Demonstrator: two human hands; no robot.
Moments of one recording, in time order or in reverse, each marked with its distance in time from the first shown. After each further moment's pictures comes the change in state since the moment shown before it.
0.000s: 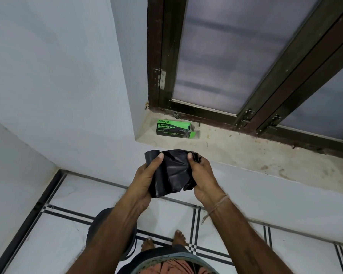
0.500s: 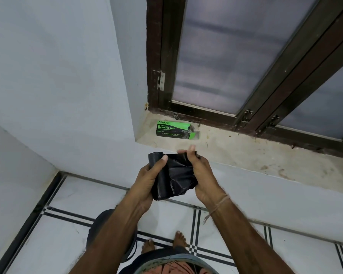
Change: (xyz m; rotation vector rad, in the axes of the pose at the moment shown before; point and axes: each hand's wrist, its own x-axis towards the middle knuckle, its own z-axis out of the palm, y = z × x) left_hand -0.004 0.002 0.003 0.017 -0.057 0.014; right_hand -0.004 -0.006 0.000 0.043 -0.096 -0.028
